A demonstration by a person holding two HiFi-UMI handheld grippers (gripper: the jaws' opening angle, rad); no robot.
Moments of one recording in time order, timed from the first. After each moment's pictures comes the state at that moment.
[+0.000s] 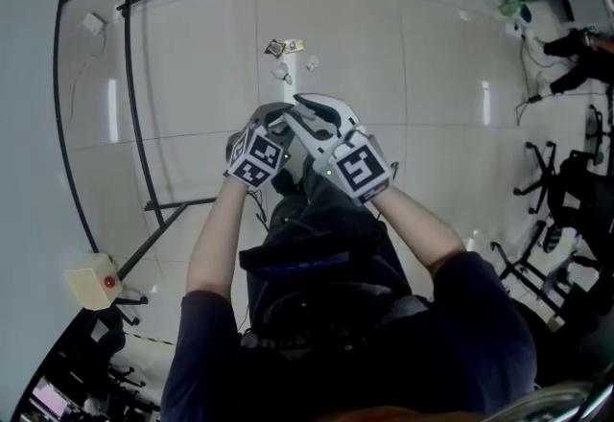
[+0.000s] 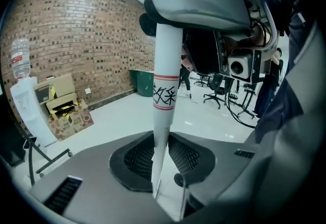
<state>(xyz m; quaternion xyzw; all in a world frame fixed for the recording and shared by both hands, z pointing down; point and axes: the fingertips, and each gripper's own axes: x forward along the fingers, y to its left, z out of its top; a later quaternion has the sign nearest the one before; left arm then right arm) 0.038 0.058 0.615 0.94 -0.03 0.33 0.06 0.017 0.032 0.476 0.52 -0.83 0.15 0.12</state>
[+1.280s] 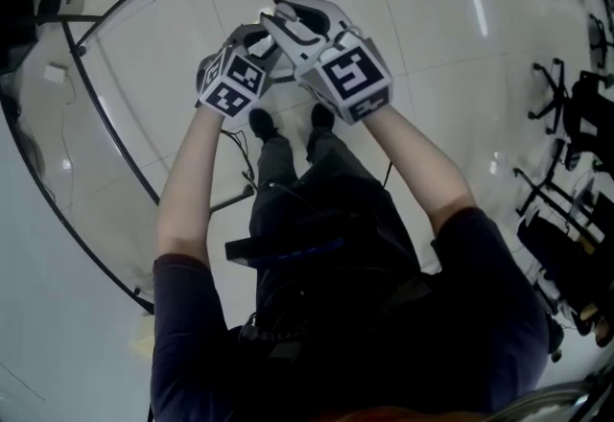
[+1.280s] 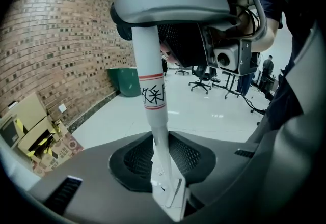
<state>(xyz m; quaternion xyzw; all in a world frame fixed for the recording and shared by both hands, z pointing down) 0.190 -0.100 0.654 0.93 0.12 0.36 -0.02 0.191 -0.143 0.514 0.64 -0.74 0.17 0.11</state>
